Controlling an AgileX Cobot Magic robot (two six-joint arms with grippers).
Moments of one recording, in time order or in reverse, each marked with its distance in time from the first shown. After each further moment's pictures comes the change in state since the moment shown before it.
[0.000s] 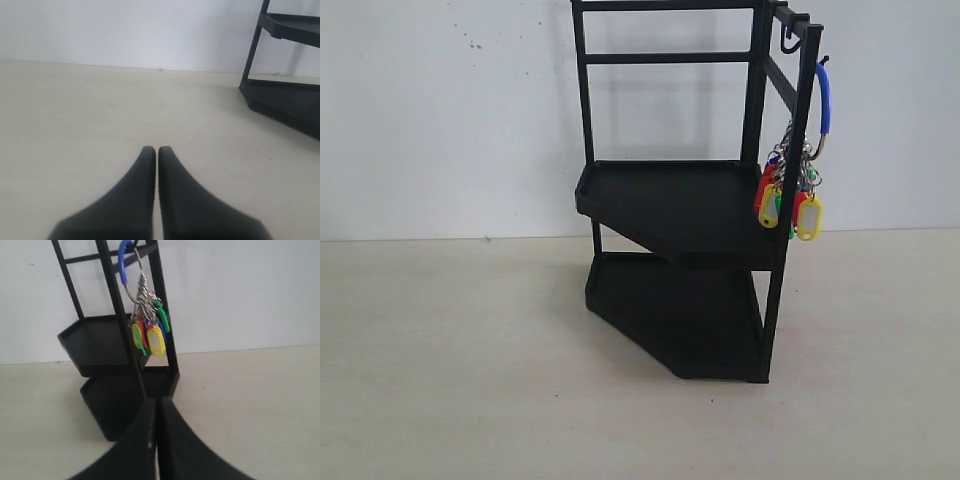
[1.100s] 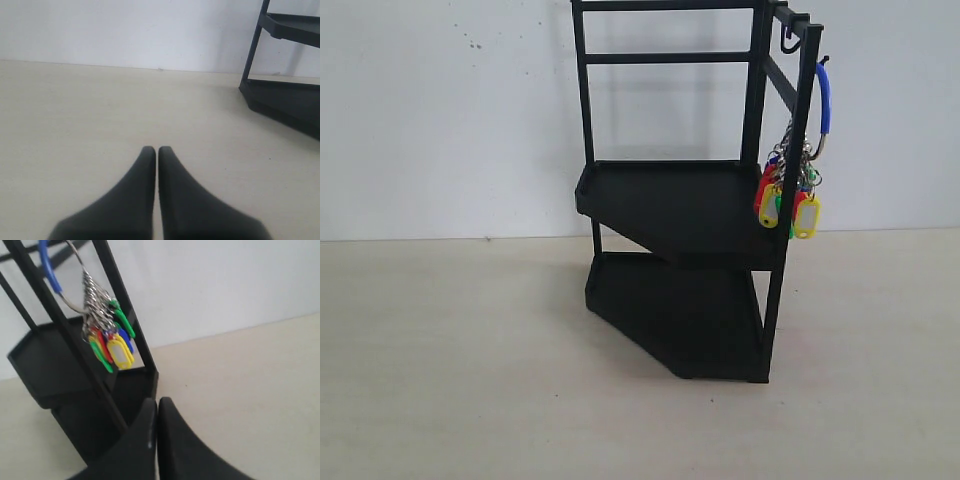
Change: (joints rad) left arm 0.000 0.000 0.000 0.000 0.000 0.000; right arm 0.062 0.403 -0.103 1.564 -0.375 -1.444
